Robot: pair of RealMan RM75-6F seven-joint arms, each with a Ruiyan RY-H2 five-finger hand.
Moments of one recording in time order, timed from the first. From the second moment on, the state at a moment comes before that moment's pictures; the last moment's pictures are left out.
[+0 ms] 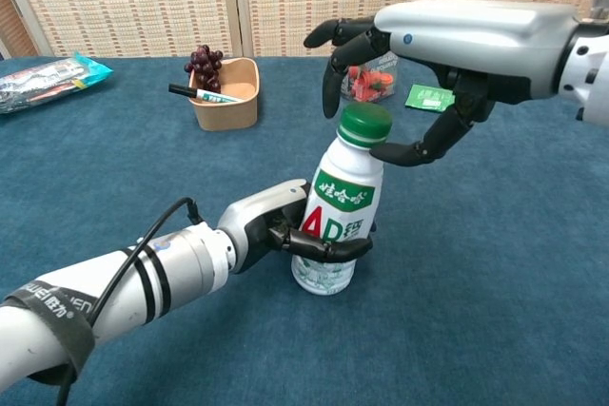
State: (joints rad) left arm -0.73 -1.94 -0.20 -1.27 1.28 0.70 -0.63; right arm 0.71 -1.27 0.12 -2.03 -1.31 1.02 -0.53
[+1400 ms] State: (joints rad) left arm -0.70 -1.99 -0.22 -1.20 1.34 0.83 -0.74; right arm 0.64 -1.16 0.10 -2.00 -1.36 1.09 -0.37
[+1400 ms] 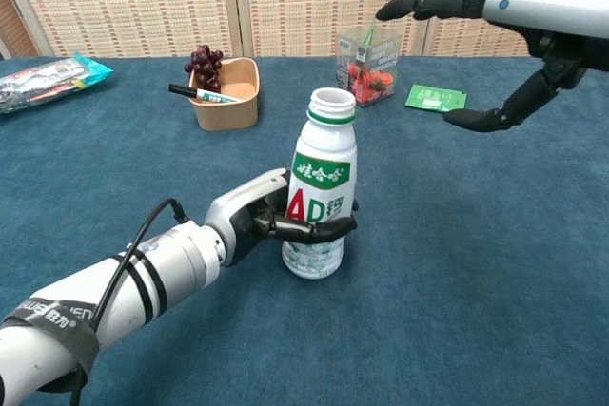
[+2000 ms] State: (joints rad) left arm -0.70 -1.96 -0.16 -1.13 1.48 0.95 -0.88; right arm 0.61 -1.13 0.10 -2.02 -1.38 1.09 -0.35
